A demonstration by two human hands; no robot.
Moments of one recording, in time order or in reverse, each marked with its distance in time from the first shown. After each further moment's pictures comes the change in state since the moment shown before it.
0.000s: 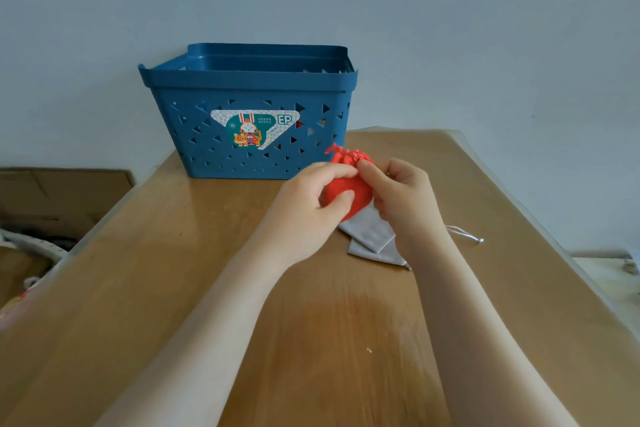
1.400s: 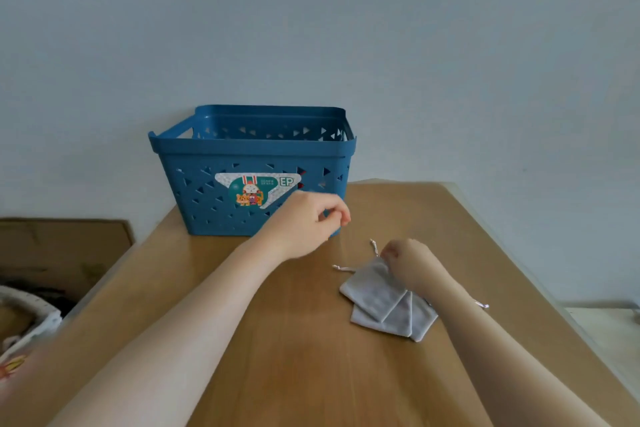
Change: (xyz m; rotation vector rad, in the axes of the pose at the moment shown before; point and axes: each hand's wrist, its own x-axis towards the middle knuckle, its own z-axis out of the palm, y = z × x) left_hand 0.083 -0.011 -0.031 0.342 -0.148 0.104; right_hand 0.075 0.055 -0.033 -1.086 -0.226 0.195
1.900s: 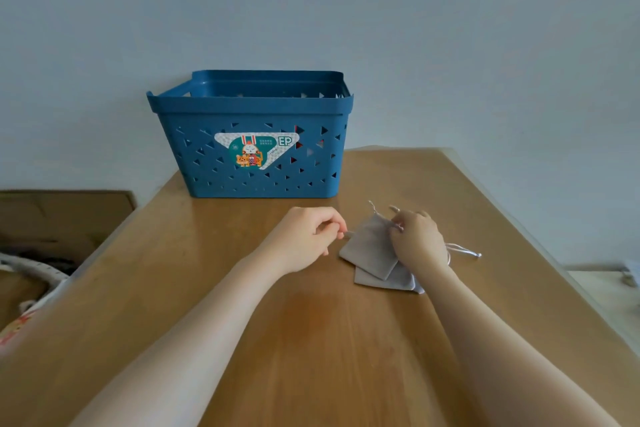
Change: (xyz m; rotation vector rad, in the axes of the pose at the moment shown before) left_hand -0.061 -0.010 0.047 -0.052 -0.105 -0.134; right_hand -0.036 0.013 0.027 0.159 0.252 0.102
